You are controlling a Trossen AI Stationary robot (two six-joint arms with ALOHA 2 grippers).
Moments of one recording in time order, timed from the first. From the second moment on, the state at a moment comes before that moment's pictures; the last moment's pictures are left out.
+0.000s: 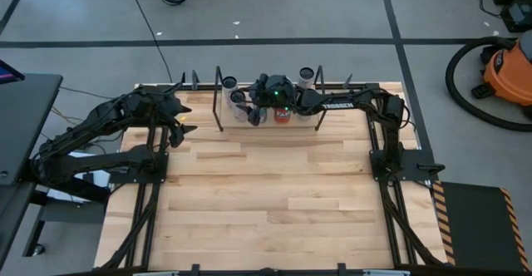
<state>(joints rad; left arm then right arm) 0.48 0.70 0.94 -0.91 0.02 0.07 -0.35 1.95 1.39 0.26 -0.03 -0.17</state>
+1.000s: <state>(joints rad) 0.48 0.71 0.94 -0.91 0.02 0.06 -0.30 1.95 1.39 0.28 0.09 -0.02</state>
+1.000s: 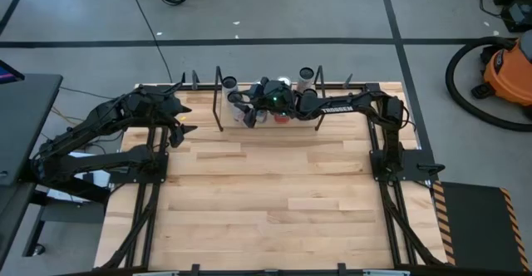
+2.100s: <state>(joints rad) 0.48 0.71 0.94 -0.91 0.02 0.06 -0.28 1.95 1.39 0.26 0.10 0.00</state>
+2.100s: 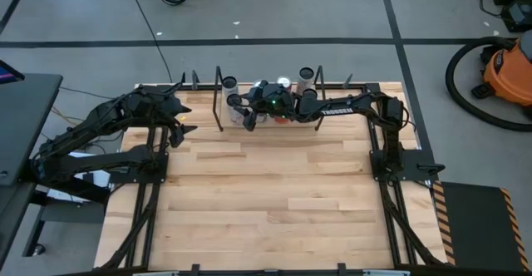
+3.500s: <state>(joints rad) 0.48 0.71 0.94 -0.91 0.02 0.10 -0.20 1.85 1.39 0.04 -0.01 -0.13</state>
